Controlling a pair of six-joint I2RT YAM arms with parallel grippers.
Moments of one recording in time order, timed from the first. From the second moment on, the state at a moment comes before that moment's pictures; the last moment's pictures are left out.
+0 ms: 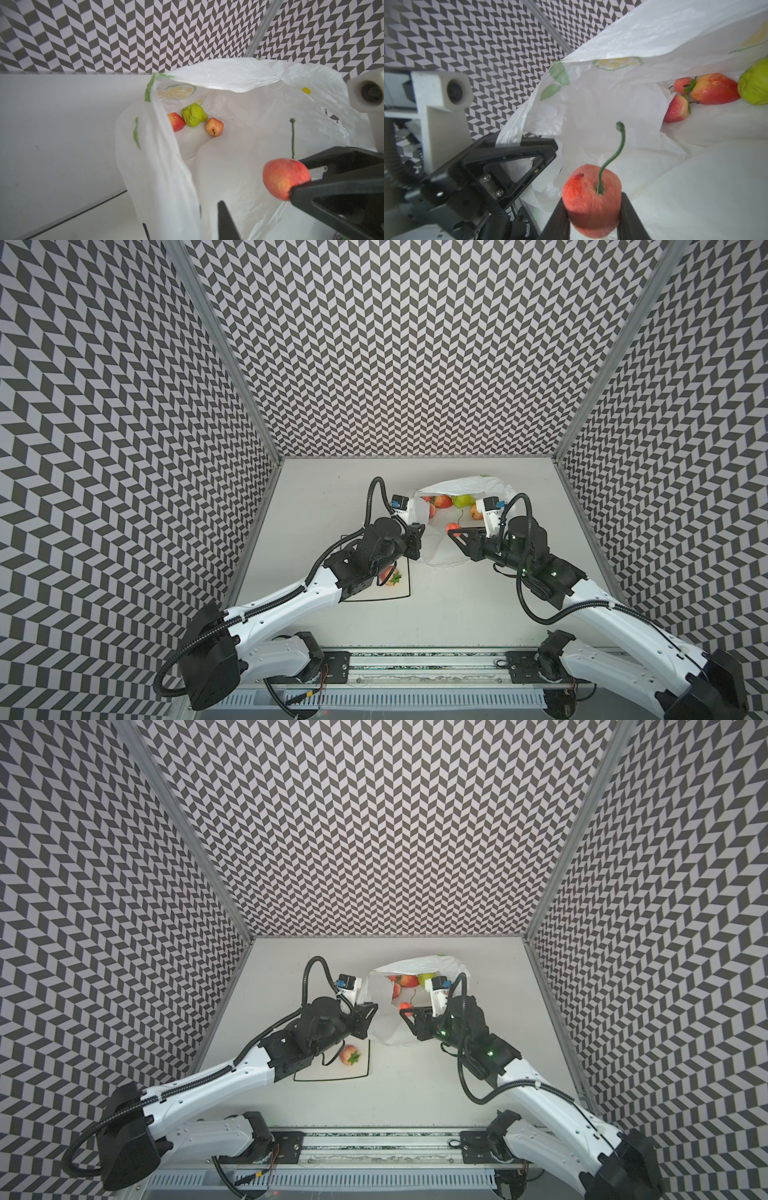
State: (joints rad) left arm -0.88 1.17 0.84 -0.03 -0.17 -0.44; right arm 0.65 0.96 0.69 -0.09 -0.26 0.59
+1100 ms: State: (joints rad) left arm -0.45 0.71 1.00 -0.54 -0.49 -0.72; right arm 1.32 1.59 1.14 -0.29 0.08 0.23
